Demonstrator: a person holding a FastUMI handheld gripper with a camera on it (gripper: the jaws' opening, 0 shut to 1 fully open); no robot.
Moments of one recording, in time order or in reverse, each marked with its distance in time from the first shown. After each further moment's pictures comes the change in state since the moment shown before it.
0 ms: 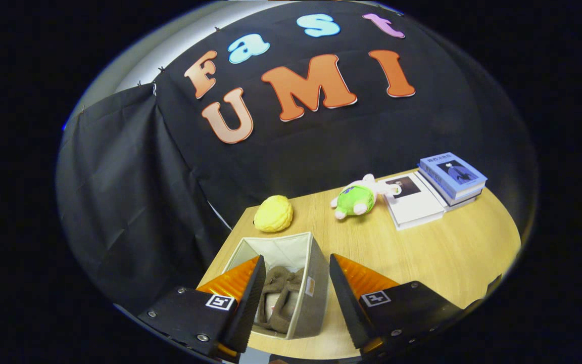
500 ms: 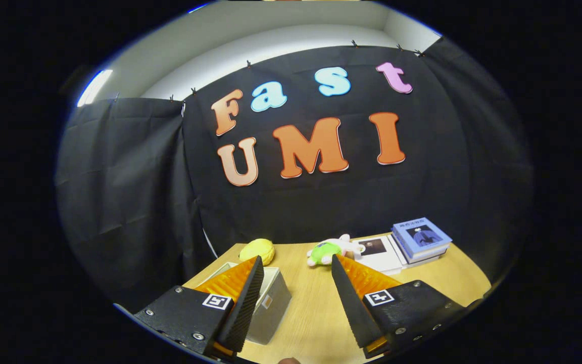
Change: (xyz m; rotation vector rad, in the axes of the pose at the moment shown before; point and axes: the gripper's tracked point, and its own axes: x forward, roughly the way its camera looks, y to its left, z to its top) arm -0.099 -0.059 0.061 -0.185 -0.322 -0.004
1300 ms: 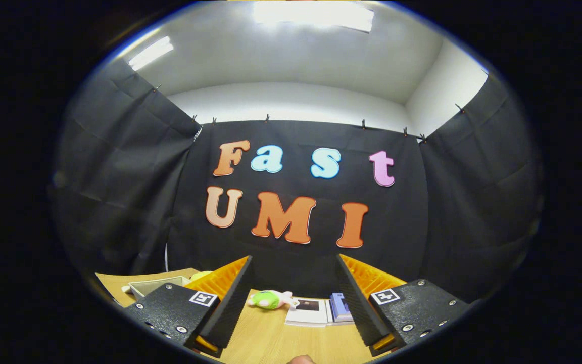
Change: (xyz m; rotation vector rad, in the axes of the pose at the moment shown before) arm -0.103 -0.053 0.088 -0.324 -0.419 -0.136
